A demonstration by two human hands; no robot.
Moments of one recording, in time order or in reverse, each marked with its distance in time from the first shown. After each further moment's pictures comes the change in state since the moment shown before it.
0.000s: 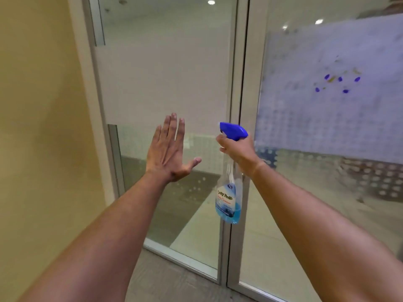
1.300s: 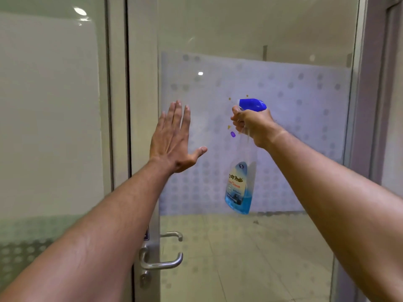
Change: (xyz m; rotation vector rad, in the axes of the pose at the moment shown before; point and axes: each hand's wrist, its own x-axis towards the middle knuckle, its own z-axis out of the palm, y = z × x) left_hand 0.408 0.260 0.160 -0.374 0.350 0.338; right_hand 0.334 -0.057 -0.278 -0.151 0.622 -0.091
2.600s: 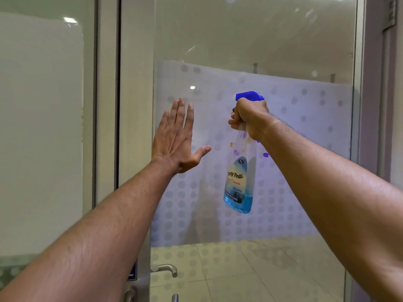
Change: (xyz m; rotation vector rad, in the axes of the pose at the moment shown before) left_hand 0.070 -0.014 0.042 -0.061 0.096 0.012; right_hand 0.071 -0.029 0.038 -0.079 0.106 -0.015
